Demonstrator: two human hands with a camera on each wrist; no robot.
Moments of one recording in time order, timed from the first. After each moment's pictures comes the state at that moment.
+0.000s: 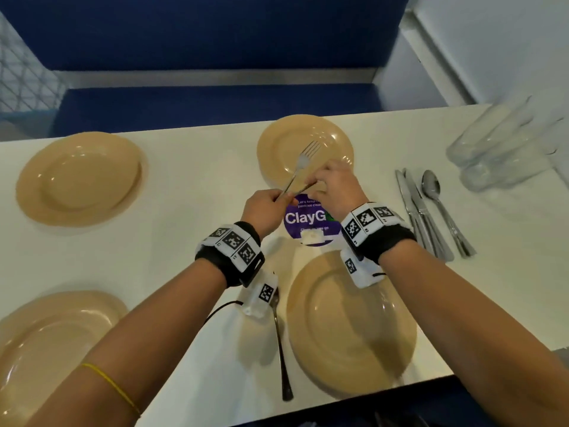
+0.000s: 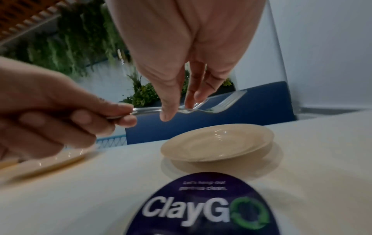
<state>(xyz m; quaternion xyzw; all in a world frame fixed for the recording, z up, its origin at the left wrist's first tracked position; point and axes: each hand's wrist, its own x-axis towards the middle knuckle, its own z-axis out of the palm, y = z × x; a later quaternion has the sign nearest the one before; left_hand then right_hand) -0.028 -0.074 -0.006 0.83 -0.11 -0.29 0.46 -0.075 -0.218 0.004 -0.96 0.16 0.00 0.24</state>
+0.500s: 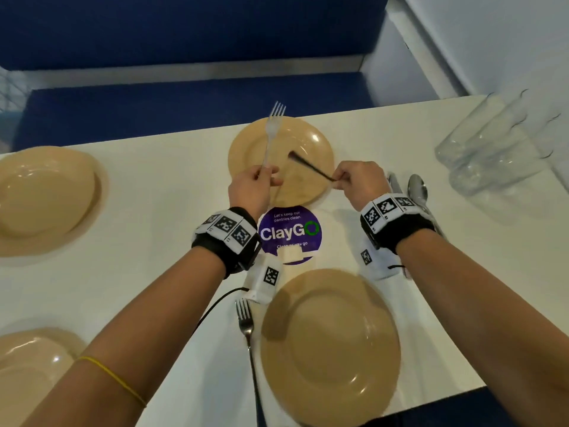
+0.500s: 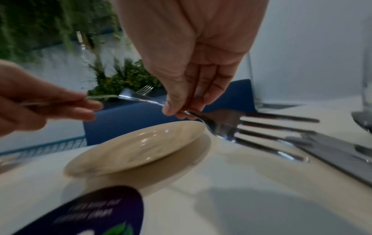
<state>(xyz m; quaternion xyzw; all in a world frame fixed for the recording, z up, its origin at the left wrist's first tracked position) 0.010 -0.144 -0.012 0.82 -0.03 -0.22 0.53 -0.067 -0.320 -0.018 -0.93 0.27 0.01 0.24</state>
